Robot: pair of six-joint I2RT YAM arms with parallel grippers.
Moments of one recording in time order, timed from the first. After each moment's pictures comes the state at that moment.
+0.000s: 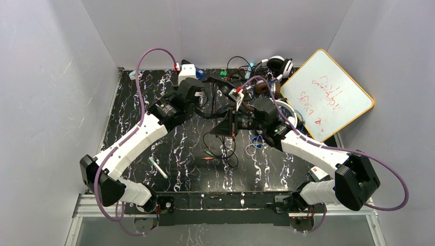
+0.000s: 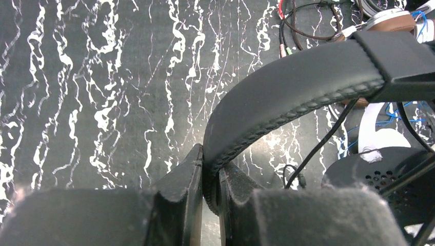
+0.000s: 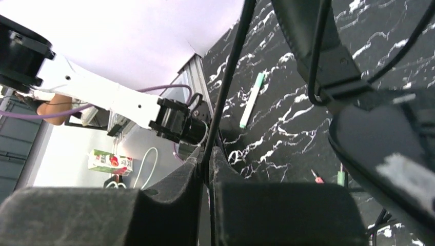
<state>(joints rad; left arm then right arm) -0.73 1.37 1.41 -0.67 -0.62 -0.41 0.74 1.31 0.89 0.29 -0.72 0.68</state>
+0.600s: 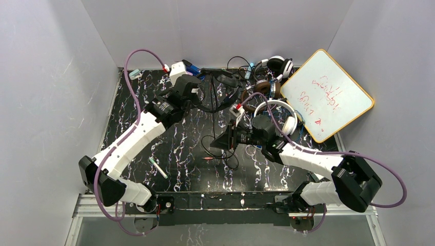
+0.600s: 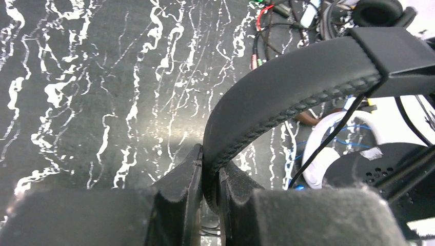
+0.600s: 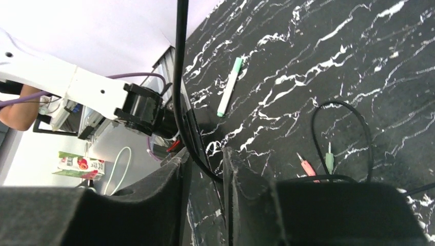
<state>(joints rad) -0.70 1.38 1.44 -0.71 -0.57 -0.68 0.83 1.28 0.65 0.49 -0.56 0.65</state>
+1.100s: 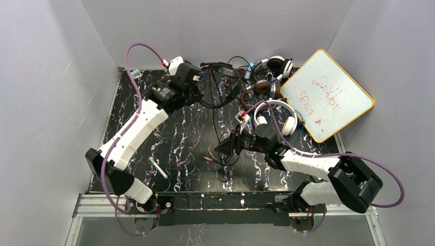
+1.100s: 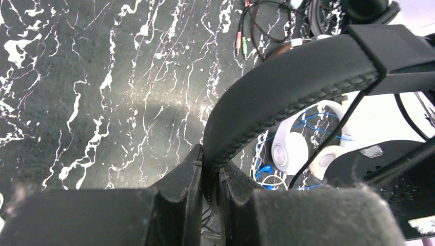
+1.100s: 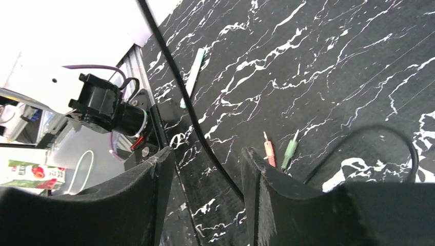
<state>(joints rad) -0.65 1.47 1.64 -0.89 -0.42 -0.86 0.83 1.27 0.48 0.60 -0.46 0.59</state>
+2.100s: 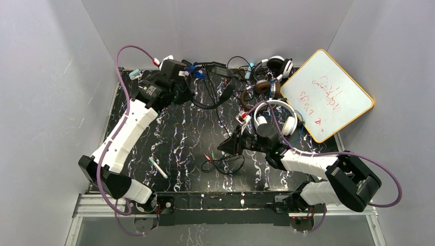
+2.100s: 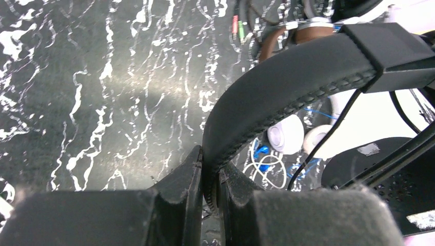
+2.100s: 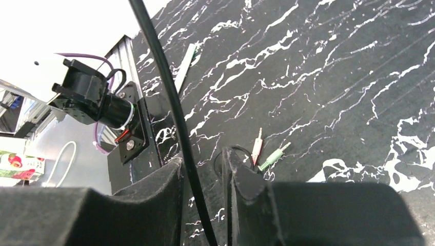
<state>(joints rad) -0.54 1.45 1.66 -0.98 -0.25 -0.82 0.80 1.30 0.46 0.64 -0.48 0.50</state>
